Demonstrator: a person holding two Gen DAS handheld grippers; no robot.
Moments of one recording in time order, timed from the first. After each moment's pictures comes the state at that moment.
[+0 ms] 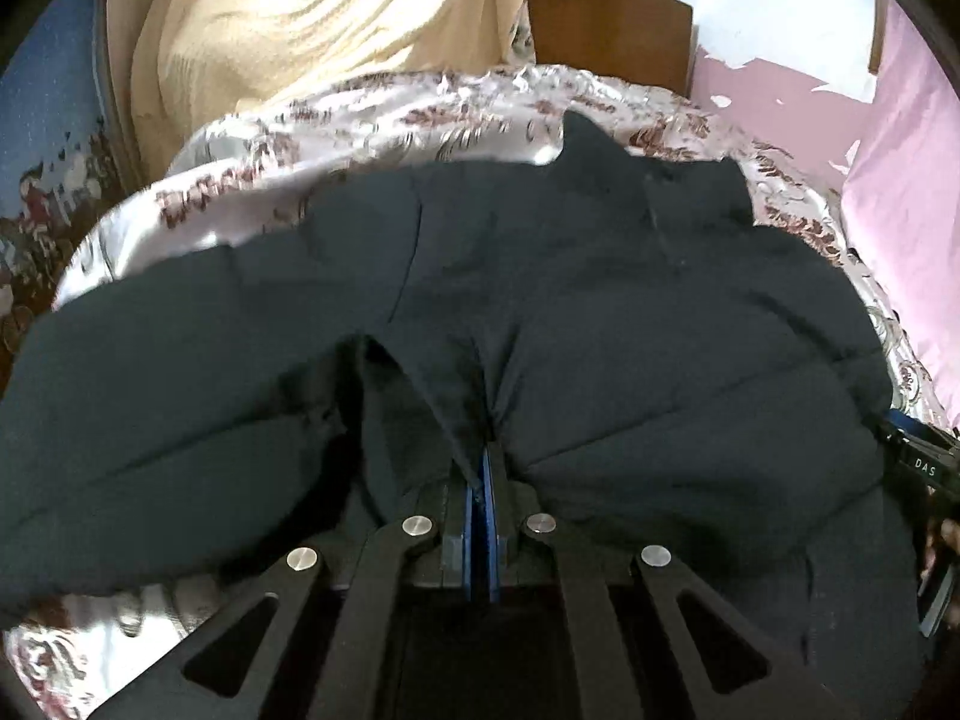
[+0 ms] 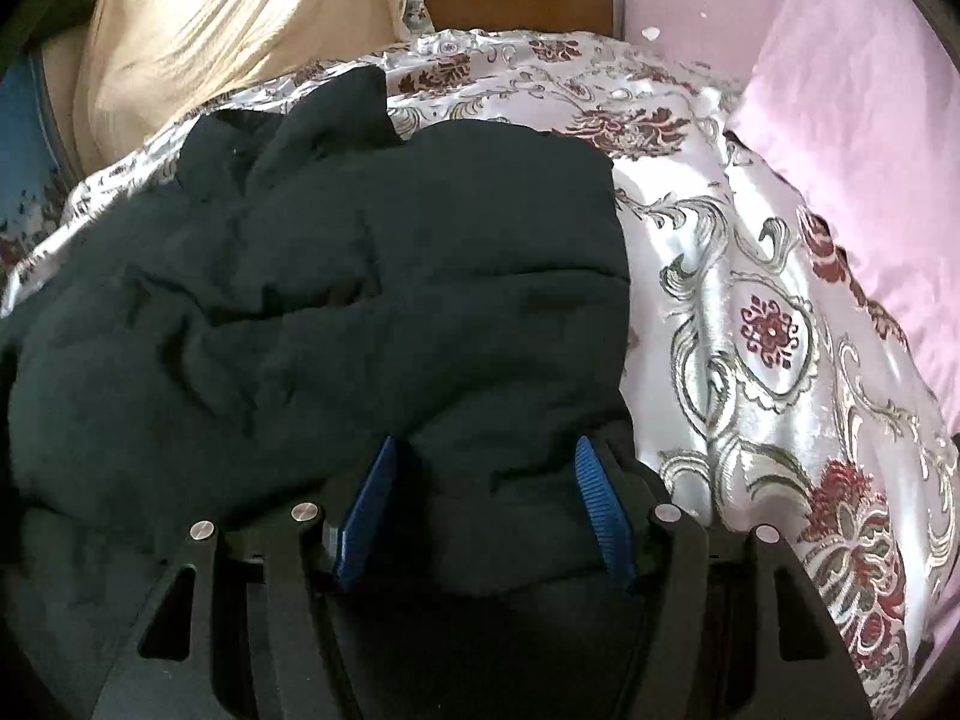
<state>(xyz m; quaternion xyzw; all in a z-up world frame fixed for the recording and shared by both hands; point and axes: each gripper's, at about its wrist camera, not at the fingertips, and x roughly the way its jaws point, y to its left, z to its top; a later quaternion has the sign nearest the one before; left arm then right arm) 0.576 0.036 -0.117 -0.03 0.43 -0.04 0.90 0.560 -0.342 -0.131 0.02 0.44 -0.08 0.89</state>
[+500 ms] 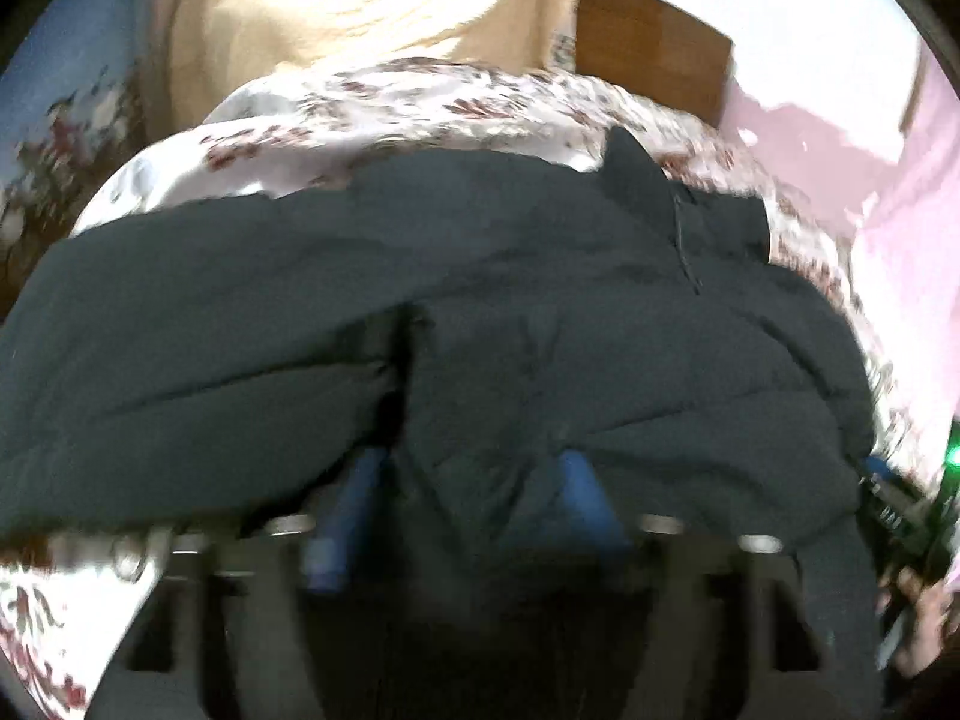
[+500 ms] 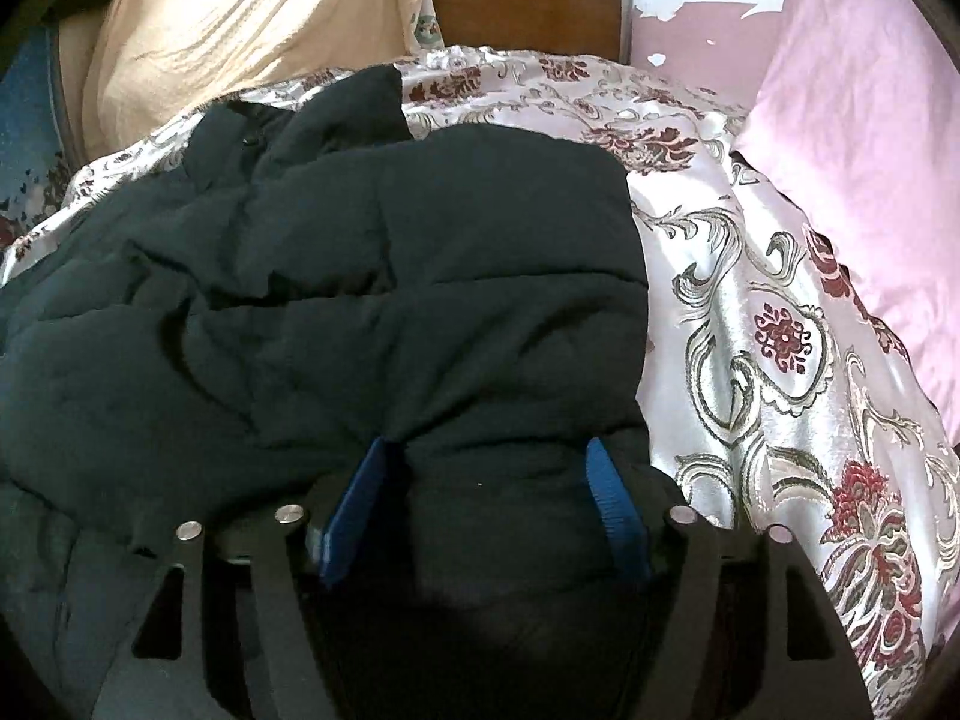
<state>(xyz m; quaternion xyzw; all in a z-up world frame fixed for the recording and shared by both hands) 0.551 0.066 -0.115 -0.11 0.43 -0.02 0.90 0.549 -0.333 -0.137 0.00 0.41 -0.07 0.91</state>
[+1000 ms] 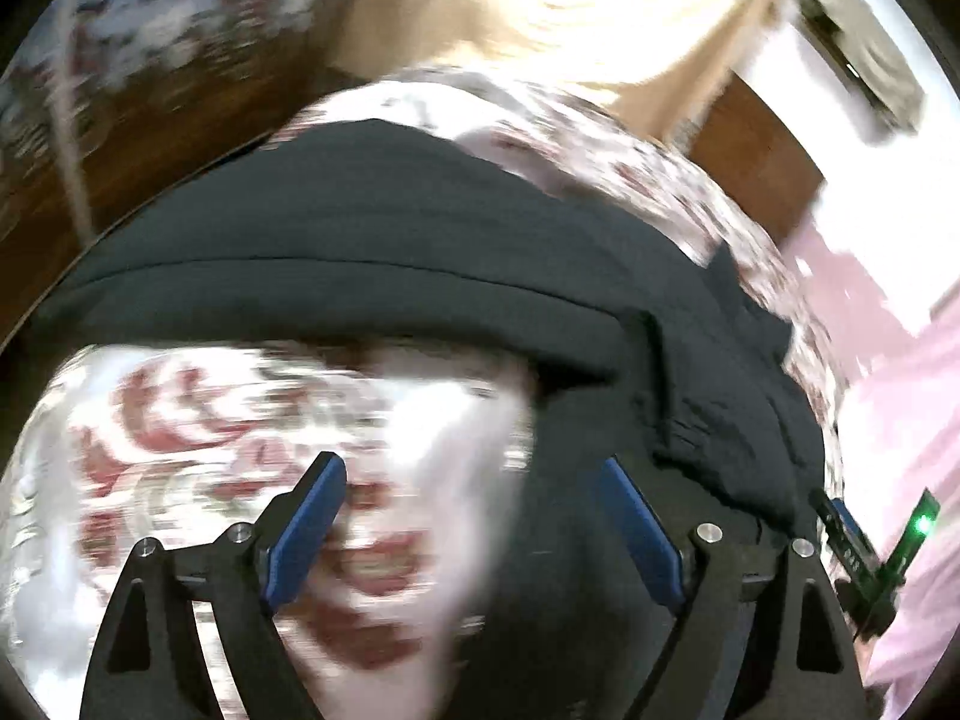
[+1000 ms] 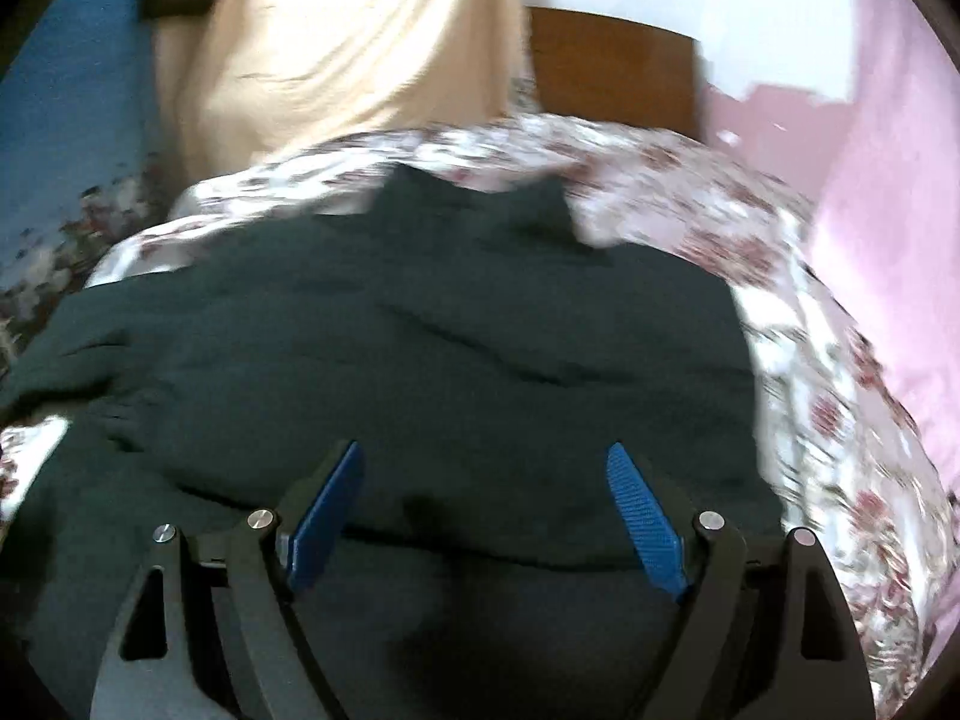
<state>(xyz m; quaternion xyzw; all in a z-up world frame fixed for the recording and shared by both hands) 0.420 0.215 -0.095 -0.28 0.42 0.07 0.86 0.513 -0.216 -0.072 -0.03 0.36 0.02 0.93</state>
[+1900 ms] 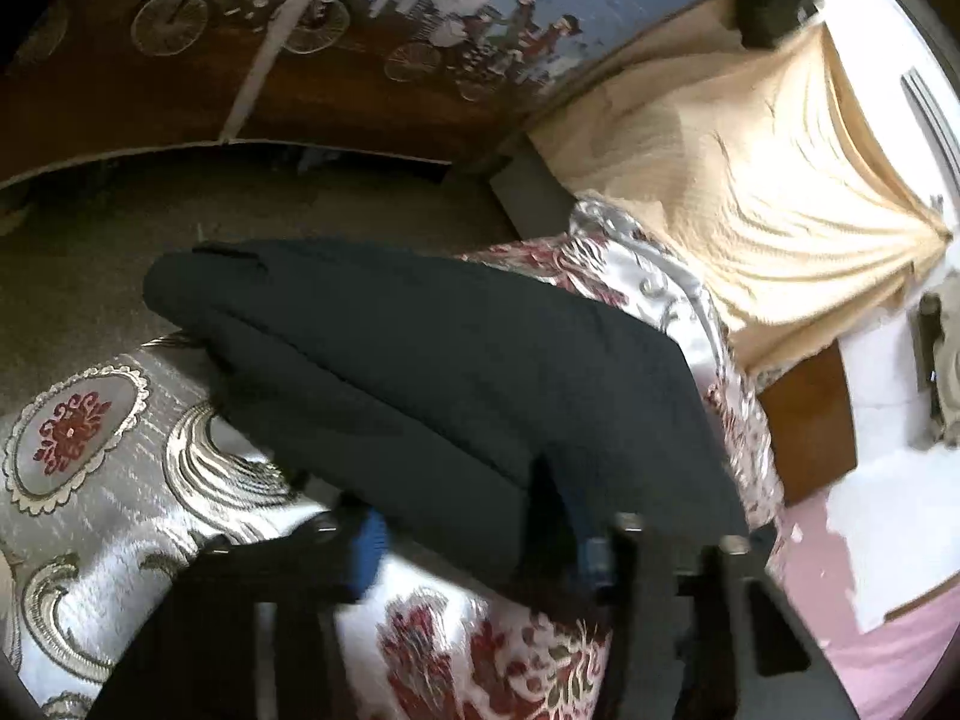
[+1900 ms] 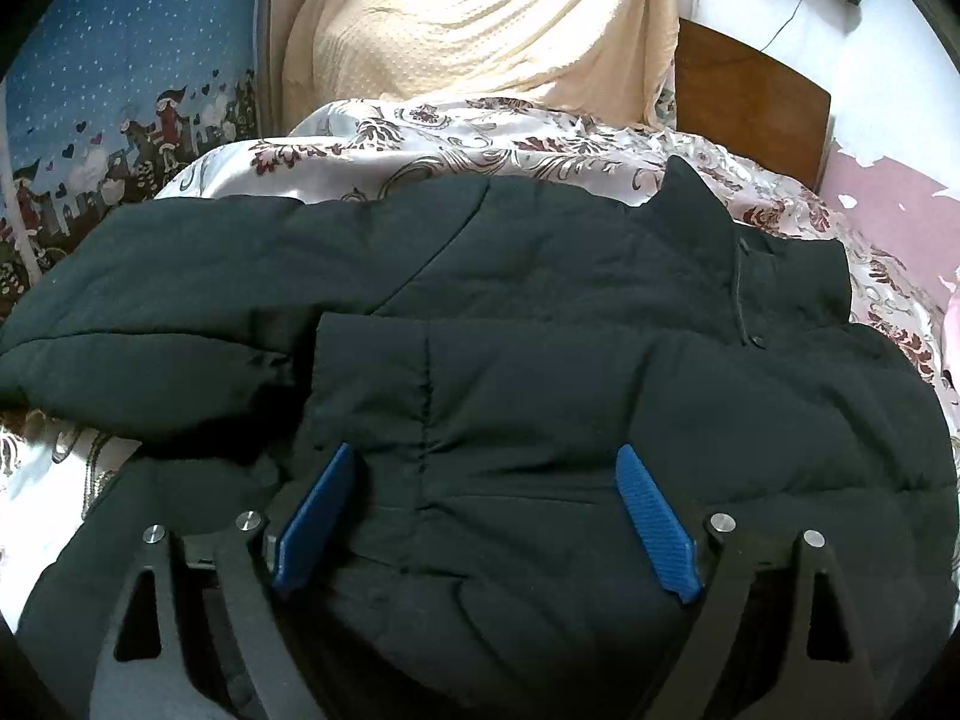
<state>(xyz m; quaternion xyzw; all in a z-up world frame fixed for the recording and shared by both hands) 0.416 0.362 -0.165 -0.50 0.28 0.20 0.80 0.564 -0.016 -0.129 -0.10 0.37 0.08 0.92</state>
